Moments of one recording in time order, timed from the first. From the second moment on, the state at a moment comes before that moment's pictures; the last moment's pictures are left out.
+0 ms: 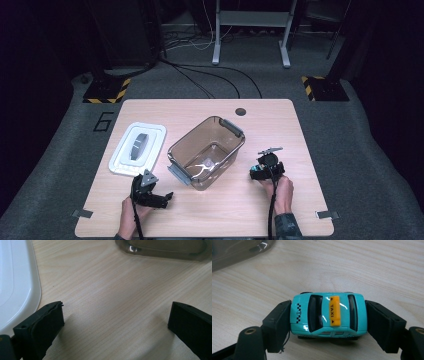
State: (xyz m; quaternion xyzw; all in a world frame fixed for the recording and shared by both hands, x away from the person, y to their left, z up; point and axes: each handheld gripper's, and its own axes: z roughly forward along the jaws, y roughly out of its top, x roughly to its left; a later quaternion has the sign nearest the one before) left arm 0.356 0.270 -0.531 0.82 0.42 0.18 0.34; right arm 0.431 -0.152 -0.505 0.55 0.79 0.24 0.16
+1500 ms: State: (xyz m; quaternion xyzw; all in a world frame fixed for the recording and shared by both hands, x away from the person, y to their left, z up) left arm 0.356 0.271 -0.531 0.82 0.42 0.18 0.34; right arm 0.451 -0.160 -0.456 0.53 0.79 0.27 0.17
